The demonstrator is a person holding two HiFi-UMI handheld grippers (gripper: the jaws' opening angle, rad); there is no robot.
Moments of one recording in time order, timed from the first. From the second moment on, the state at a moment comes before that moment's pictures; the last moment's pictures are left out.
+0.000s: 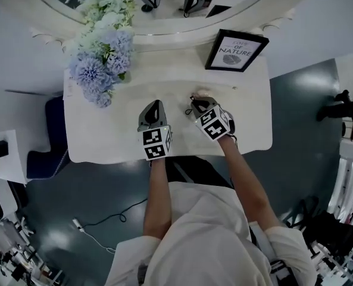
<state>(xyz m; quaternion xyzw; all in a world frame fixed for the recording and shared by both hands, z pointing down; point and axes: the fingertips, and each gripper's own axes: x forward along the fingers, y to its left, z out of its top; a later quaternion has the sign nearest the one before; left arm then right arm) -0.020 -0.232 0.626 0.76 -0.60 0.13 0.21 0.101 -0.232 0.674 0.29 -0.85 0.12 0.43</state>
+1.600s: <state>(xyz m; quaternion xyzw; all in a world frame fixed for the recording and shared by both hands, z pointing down) -0.150 -0.155 0.619 0.79 -0.56 0.17 0.19 0.003 -0.195 0.692 0.47 -0.77 0.25 0.34</state>
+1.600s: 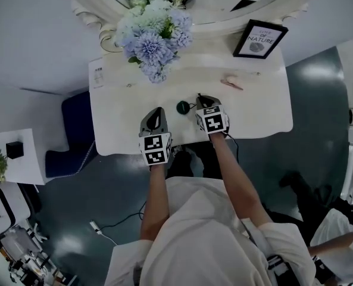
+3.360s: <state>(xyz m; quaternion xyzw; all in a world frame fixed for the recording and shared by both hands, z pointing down) -0.031 -0.129 0.586 0.71 -0.66 0.16 0.19 0.163 -0.248 0.662 0.25 -0.85 0.01 0.46</state>
